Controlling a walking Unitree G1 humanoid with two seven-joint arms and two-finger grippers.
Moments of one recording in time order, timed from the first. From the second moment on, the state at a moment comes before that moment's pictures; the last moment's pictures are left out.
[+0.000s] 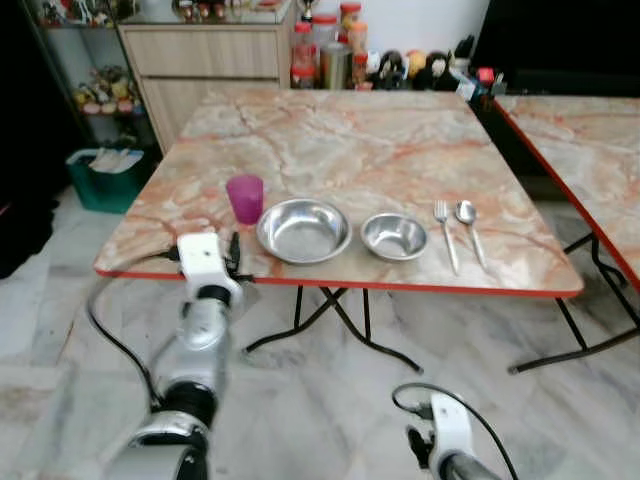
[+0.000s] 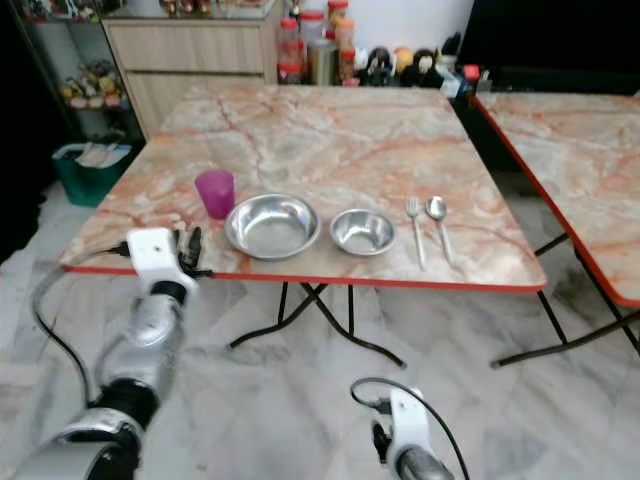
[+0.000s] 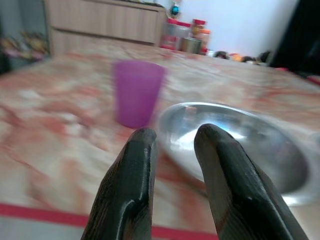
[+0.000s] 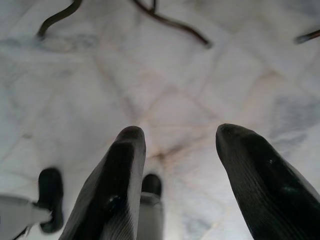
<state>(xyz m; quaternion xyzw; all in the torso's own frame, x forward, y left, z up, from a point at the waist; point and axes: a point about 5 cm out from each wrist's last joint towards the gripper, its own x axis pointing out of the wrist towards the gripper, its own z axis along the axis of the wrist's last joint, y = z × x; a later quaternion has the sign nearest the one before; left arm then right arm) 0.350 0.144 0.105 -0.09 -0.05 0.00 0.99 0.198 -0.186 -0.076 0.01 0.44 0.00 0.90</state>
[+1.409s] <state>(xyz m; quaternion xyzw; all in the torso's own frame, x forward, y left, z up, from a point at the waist) 0.353 0.182 0.115 -0.10 -0.07 0.05 0.99 0.196 -0.169 -0.079 0.02 0.44 0.02 0.90</state>
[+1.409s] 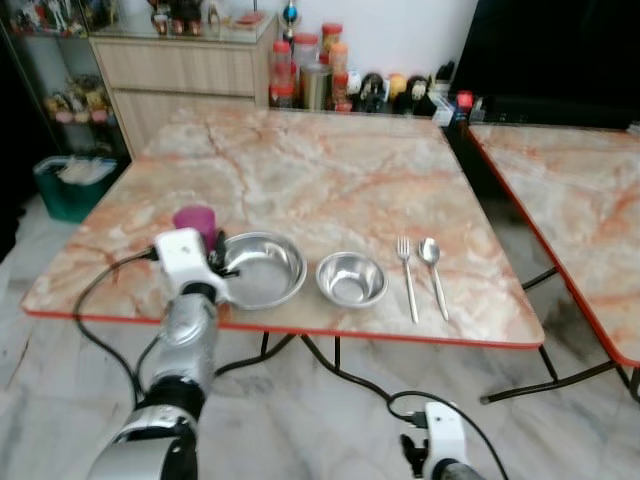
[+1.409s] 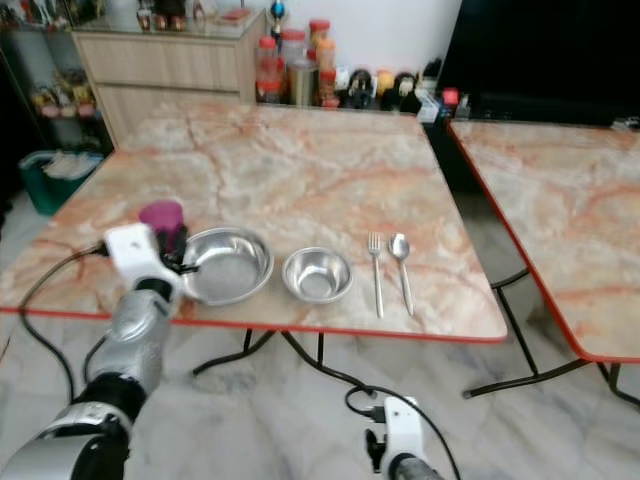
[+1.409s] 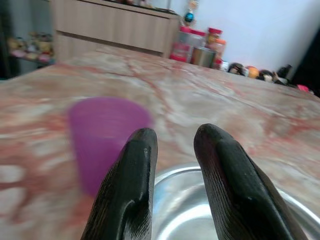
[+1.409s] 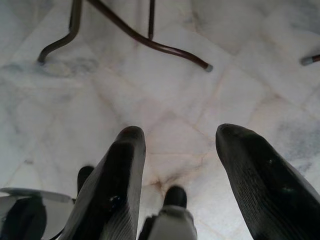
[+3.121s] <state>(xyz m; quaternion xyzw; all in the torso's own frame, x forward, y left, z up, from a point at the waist) 0.357 0.212 0.090 -0.16 0.10 0.12 0.98 0.188 -0.175 -0.082 0.02 0.45 0.02 0.89</state>
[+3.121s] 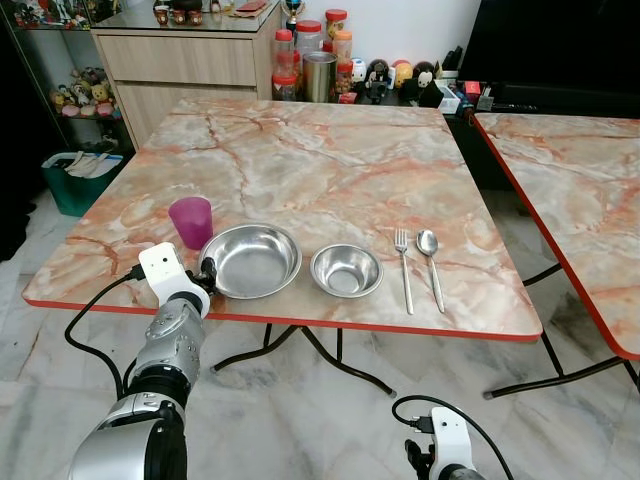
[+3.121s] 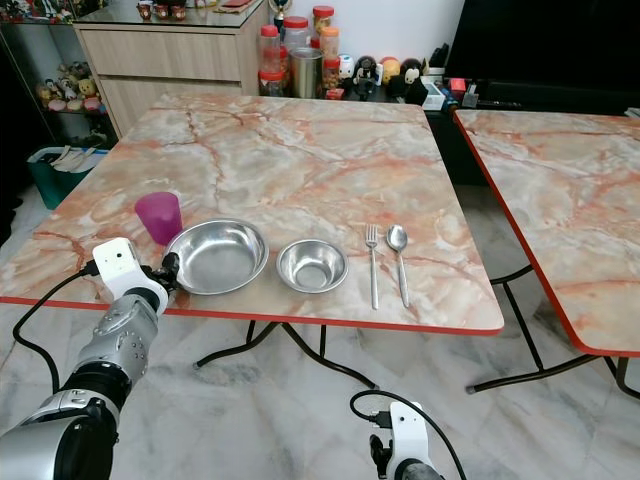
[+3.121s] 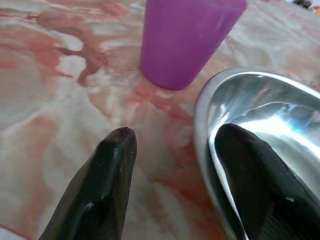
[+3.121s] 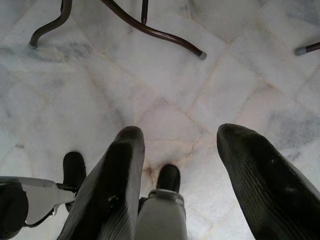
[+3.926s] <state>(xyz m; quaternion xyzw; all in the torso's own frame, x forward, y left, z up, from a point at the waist) 0.360 0.204 0.088 -0.18 0.13 0.06 0.97 0.188 -0.174 -0.082 0.02 0.45 0.02 0.89</state>
